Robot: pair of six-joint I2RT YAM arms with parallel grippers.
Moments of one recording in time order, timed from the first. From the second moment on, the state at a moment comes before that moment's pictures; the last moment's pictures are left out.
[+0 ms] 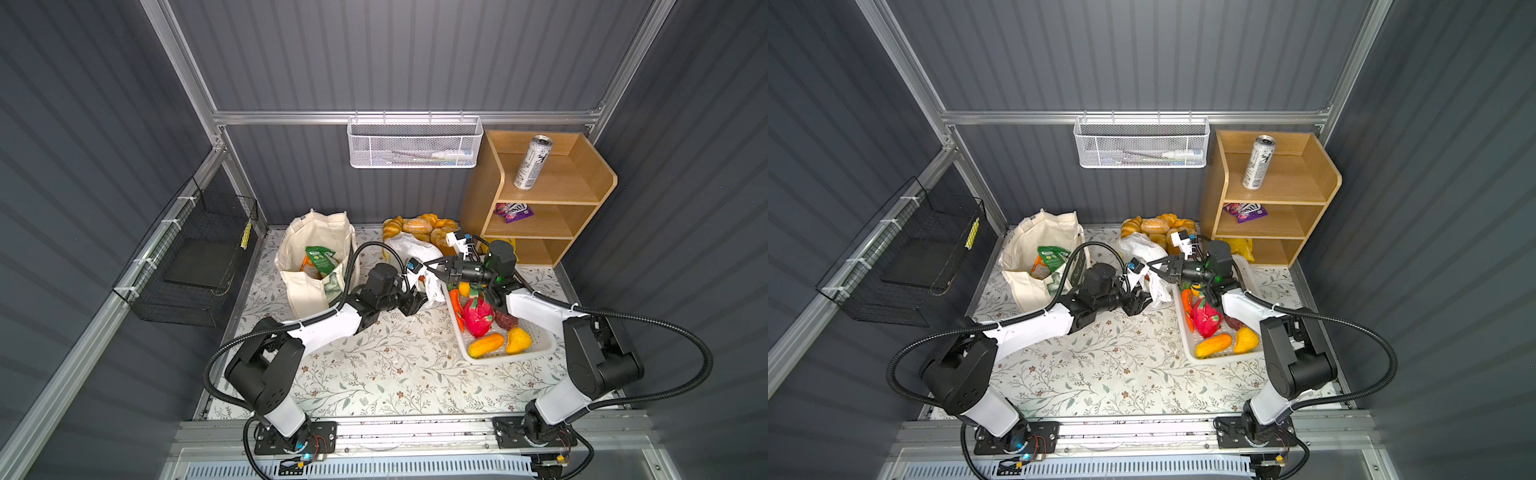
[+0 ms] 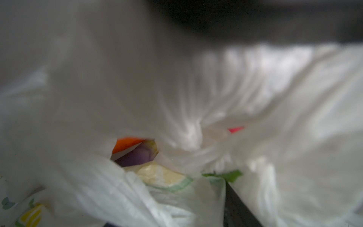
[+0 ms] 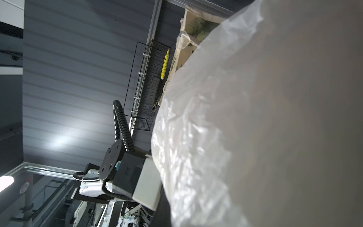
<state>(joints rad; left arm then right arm) -0.71 1.62 0.98 0.17 0.30 0.02 0.31 1.62 0.91 0.65 -1.06 1.17</state>
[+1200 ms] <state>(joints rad) -0.73 1.50 1.01 0.08 0.47 0.07 0.28 1.68 0.88 0.73 -1.14 1.17</state>
